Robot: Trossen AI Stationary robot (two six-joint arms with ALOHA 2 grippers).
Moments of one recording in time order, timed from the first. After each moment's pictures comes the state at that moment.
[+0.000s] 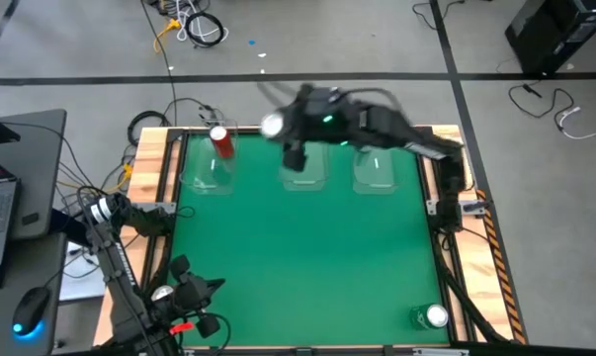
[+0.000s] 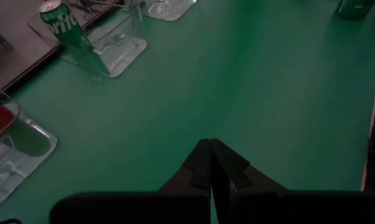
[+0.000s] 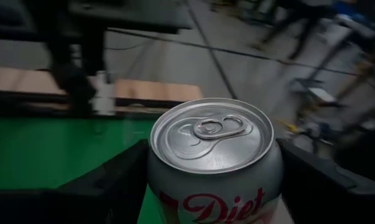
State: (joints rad) left arm -1.09 1.75 1.60 -1.57 -0.95 -1.68; right arm -0.14 1.94 2.36 -0.84 0.21 -0.22
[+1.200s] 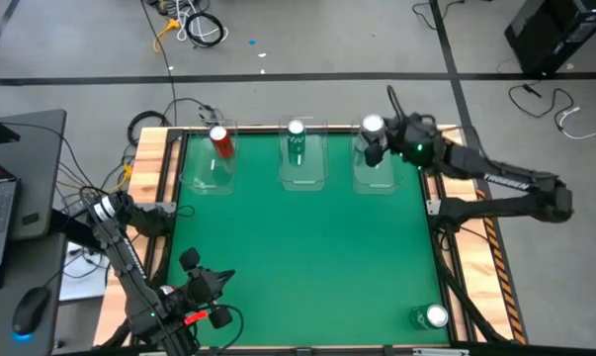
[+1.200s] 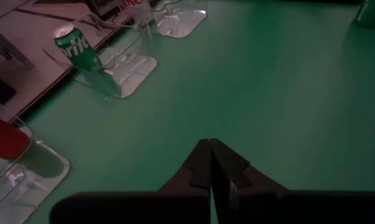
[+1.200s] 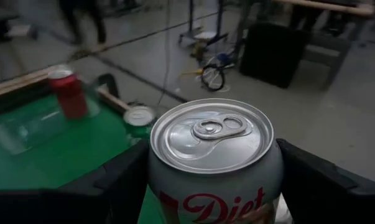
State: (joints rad) left arm -1.01 1.75 1.60 -1.53 -1.00 -1.55; right arm -0.39 0.93 0.87 -0.31 0.49 0.17
